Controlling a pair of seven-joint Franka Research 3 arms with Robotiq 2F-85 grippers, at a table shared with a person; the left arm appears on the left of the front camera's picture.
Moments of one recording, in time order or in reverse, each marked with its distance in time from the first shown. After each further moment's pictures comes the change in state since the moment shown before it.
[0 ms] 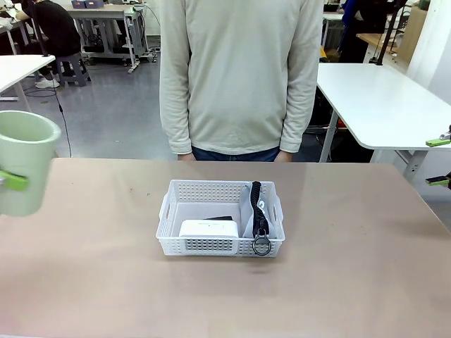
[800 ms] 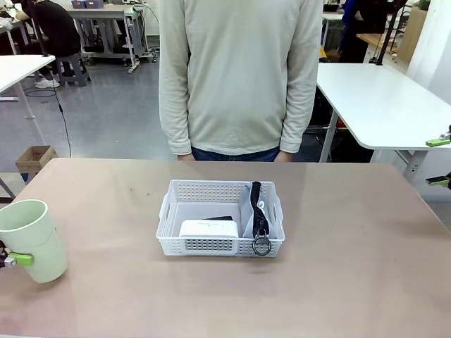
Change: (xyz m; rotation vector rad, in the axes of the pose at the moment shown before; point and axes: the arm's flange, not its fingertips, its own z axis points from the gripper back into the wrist) left arm -0.236 0.046 -0.091 -0.235 -0.439 -0.061; right arm 0.000 0.000 0.000 0.000 0.000 -0.001
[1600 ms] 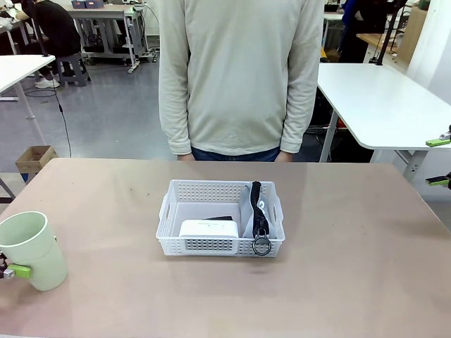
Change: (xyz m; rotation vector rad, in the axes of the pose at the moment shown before) left arm -0.024 -0.003 -0.006 -0.025 0.006 0.063; right arm 0.000 0.000 0.000 0.000 0.000 0.000
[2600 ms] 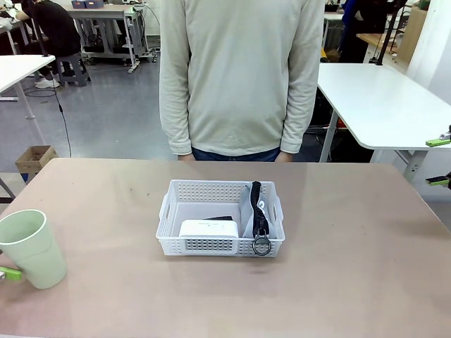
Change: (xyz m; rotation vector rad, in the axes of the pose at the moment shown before) left arm -0.001 -0.002 0.021 0.045 0.110 -0.028; right arm 0.000 0.000 0.000 0.000 0.000 0.000
